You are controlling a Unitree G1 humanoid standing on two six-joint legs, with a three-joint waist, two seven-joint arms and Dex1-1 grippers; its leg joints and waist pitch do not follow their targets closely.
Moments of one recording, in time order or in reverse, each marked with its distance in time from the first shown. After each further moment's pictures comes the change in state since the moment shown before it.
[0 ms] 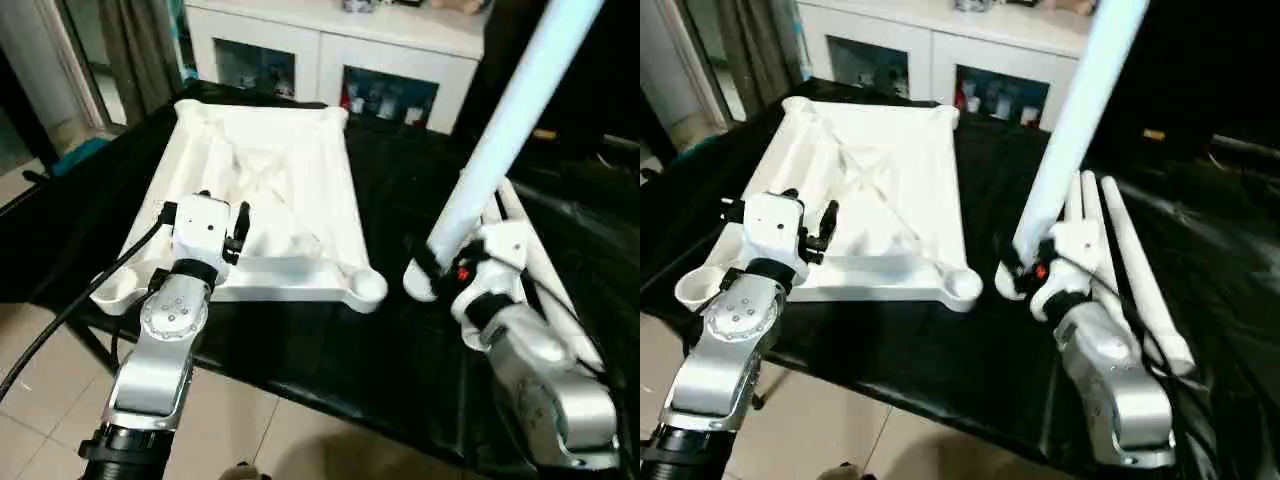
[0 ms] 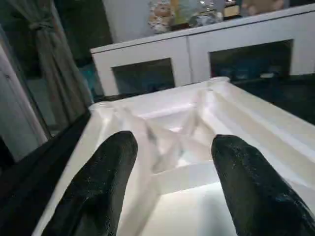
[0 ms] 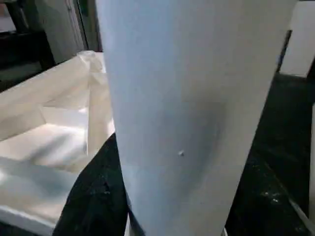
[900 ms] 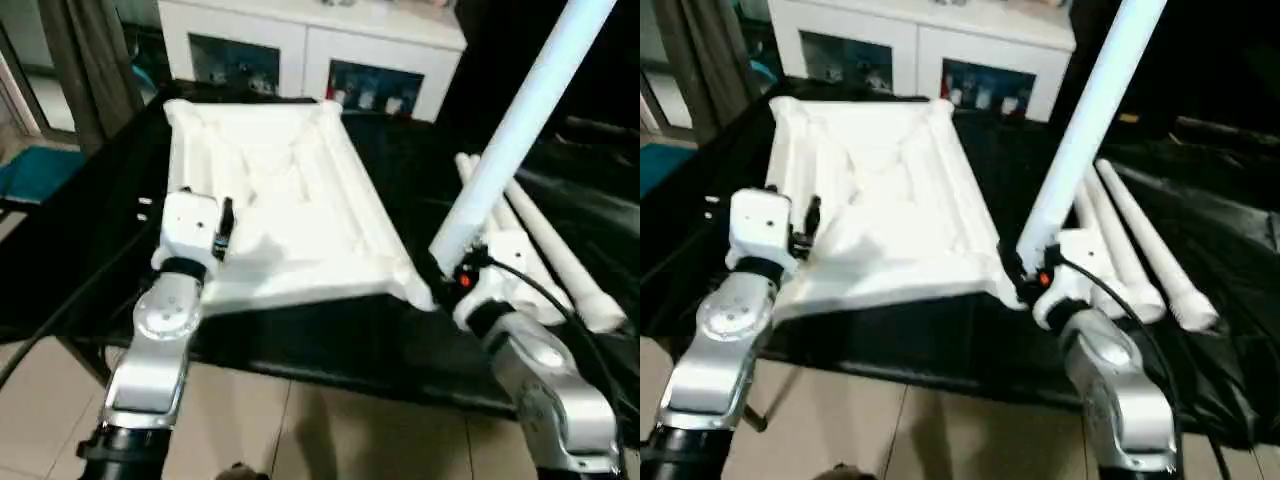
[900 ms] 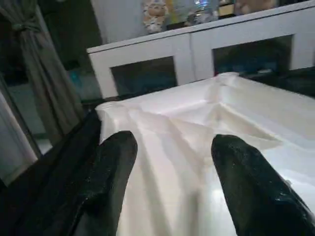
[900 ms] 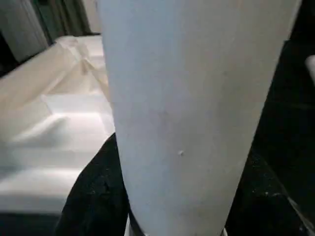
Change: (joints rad) left arm -0.002 -0.012 0.024 0.000 0.049 0.013 0.031; right arm 0.033 0.010 -0.023 0.034 0.023 0.016 0.013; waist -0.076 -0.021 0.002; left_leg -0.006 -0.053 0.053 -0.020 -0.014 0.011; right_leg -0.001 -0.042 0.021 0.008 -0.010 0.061
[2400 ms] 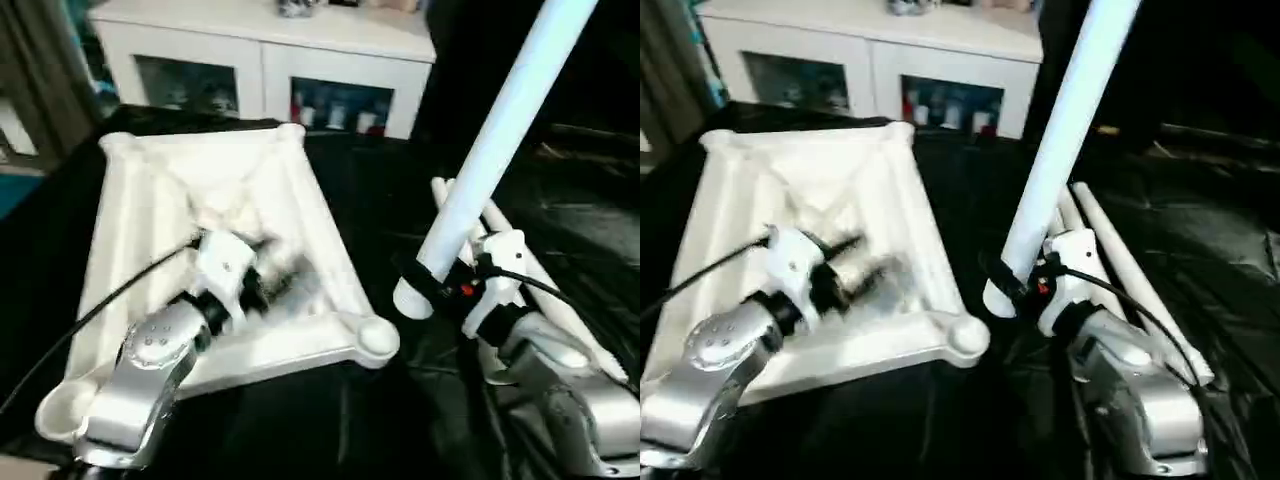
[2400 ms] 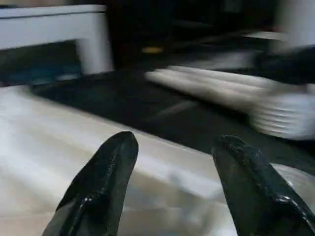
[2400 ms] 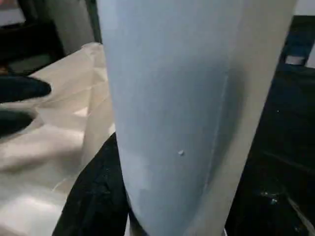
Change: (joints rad) left arm 0.123 0.166 -0.137 -0.180 -0.345 0.077 -0.607; right arm 0.009 -0.150 0.039 -0.056 0.087 0.010 0.252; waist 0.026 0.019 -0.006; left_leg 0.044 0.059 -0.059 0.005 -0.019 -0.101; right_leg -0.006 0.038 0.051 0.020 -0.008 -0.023
